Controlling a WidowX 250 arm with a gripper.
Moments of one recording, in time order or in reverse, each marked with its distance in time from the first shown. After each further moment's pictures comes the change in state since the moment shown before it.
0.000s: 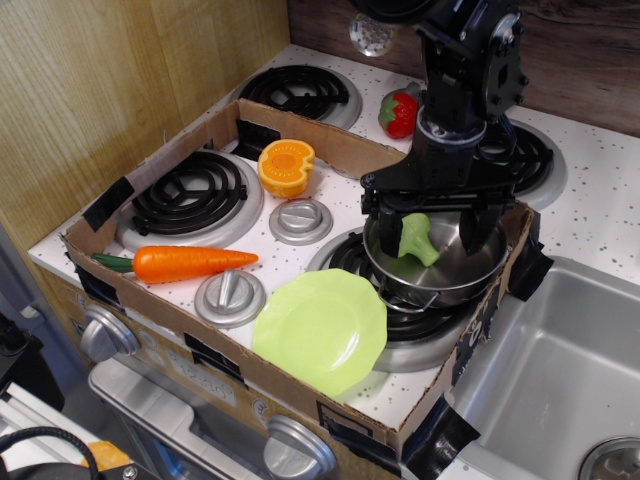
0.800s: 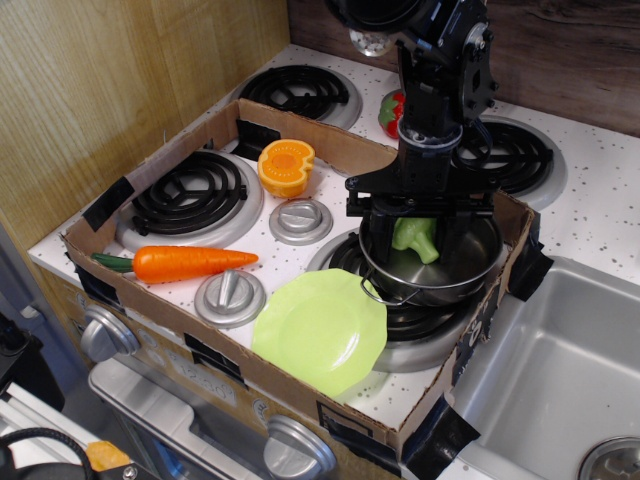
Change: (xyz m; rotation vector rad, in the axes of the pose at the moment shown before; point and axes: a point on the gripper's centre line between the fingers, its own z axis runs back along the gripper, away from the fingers) arm 0.008 0.014 -0.013 0.020 0.064 -0.056
